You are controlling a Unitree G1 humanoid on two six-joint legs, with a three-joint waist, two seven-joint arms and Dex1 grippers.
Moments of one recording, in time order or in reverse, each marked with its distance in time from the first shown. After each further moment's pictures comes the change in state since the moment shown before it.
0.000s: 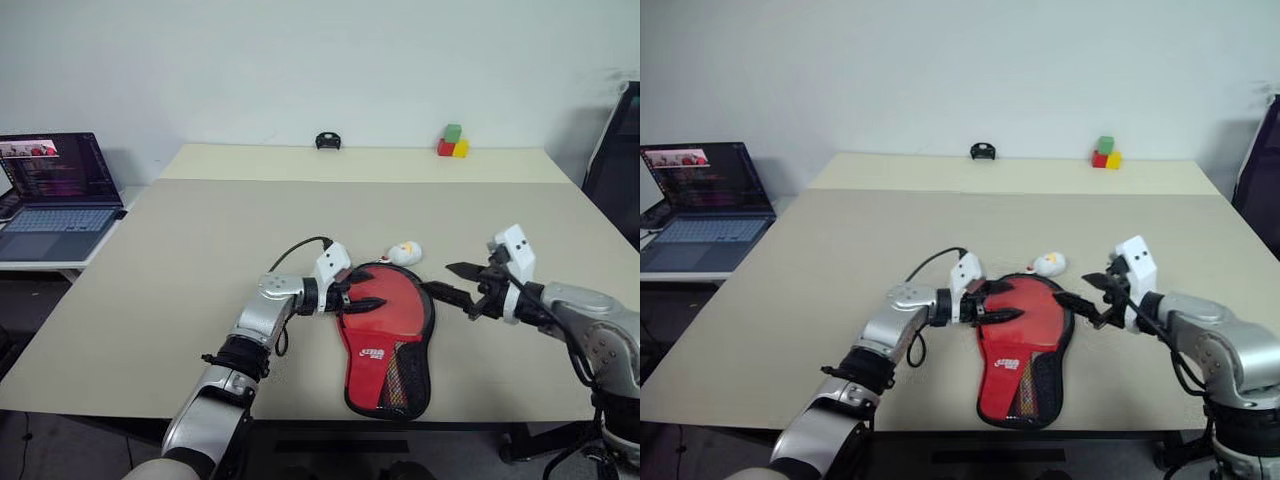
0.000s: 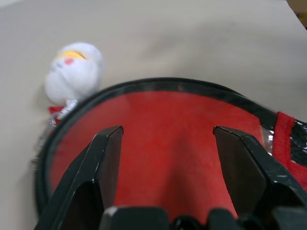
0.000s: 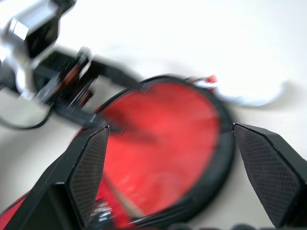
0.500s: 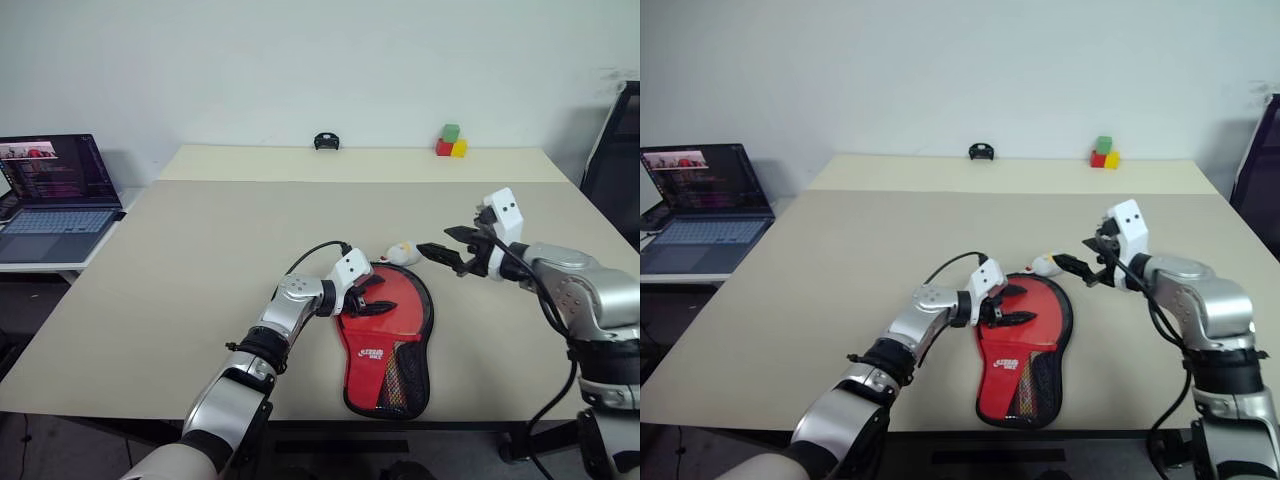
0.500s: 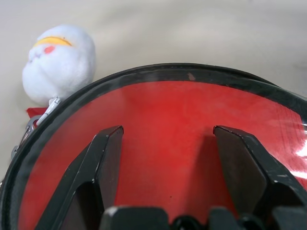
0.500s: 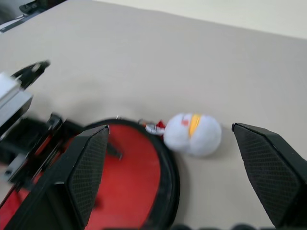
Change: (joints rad) left arm -0.088 -0.058 -0.044 0.216 0.068 -0.147 0.050; right arm -0.254 0.054 0.142 0.325 -0.145 -0.187 -0.015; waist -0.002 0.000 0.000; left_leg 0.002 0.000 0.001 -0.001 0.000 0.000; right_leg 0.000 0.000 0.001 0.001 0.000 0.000
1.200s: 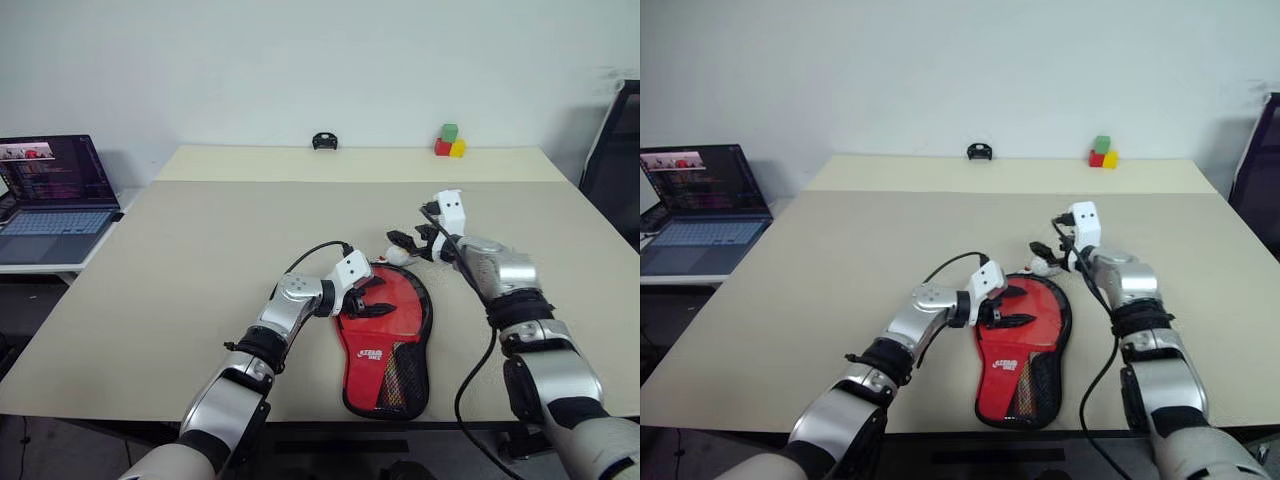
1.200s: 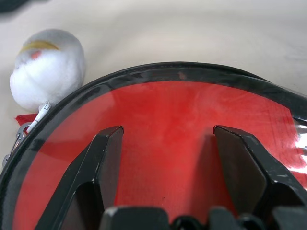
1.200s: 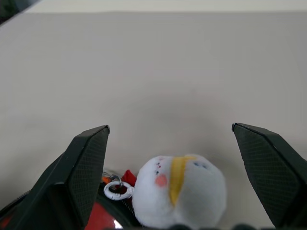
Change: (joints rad) left arm 0.015 0.013 -0.017 -0.034 0.005 0.003 -0.020; right arm -0.324 0.286 0.027 0.832 -0.204 -0.411 -0.120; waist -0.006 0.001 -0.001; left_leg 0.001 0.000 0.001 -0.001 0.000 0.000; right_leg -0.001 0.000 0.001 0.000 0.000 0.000
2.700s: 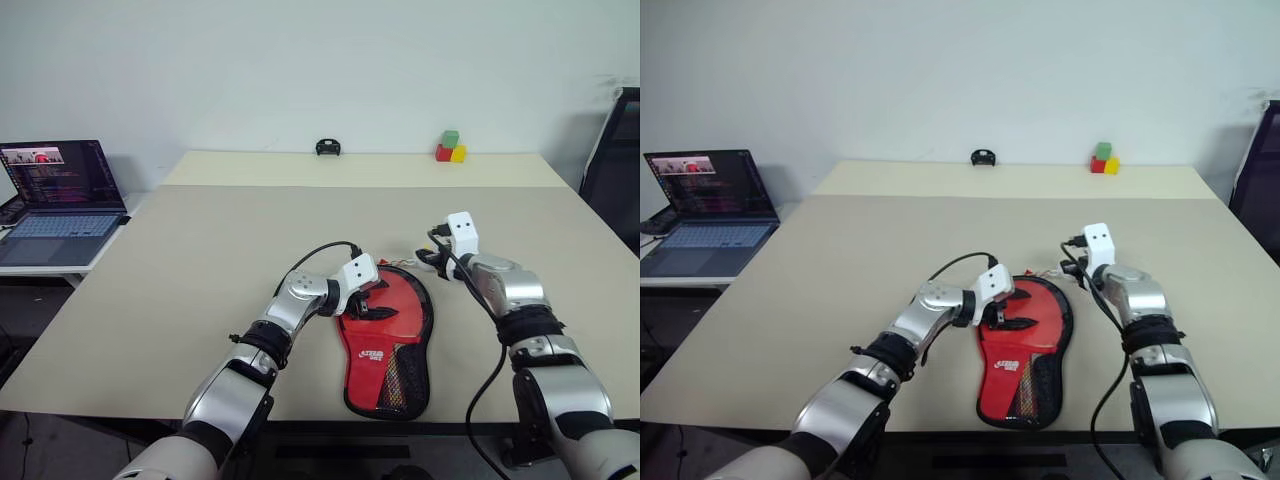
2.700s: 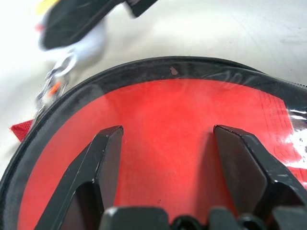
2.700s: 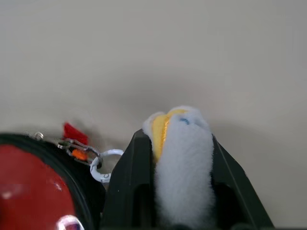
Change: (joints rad) left arm -0.050 -0.005 -0.057 0.107 0.034 -0.056 0.004; right arm 0.191 -0.099 -0.017 -0.199 -0.096 0.085 0.002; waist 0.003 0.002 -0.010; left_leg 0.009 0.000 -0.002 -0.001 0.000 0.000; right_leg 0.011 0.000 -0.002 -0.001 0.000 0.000
